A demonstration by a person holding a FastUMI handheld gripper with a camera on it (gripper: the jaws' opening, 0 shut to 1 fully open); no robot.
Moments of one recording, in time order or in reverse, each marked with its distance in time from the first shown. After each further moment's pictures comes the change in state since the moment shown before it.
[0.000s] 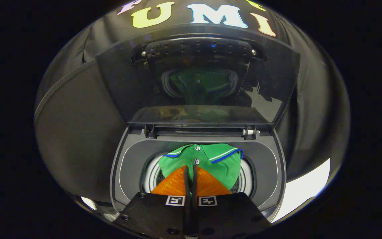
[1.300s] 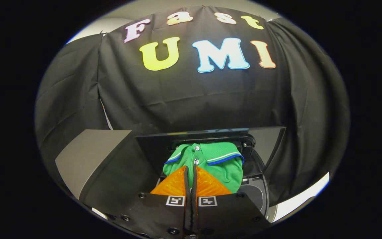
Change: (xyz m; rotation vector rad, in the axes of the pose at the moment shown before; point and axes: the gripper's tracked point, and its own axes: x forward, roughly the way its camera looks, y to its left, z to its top) arm -0.108 0.024 0.135 0.022 -0.348 0.094
